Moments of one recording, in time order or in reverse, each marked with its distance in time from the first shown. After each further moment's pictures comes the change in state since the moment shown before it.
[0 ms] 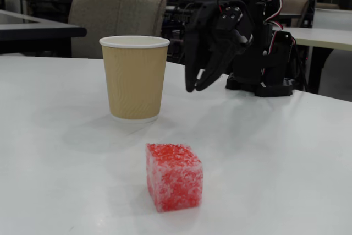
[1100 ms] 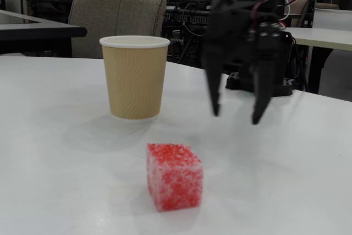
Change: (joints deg) arm -8.5 -23.1 -16.1 -8.3 -18.7
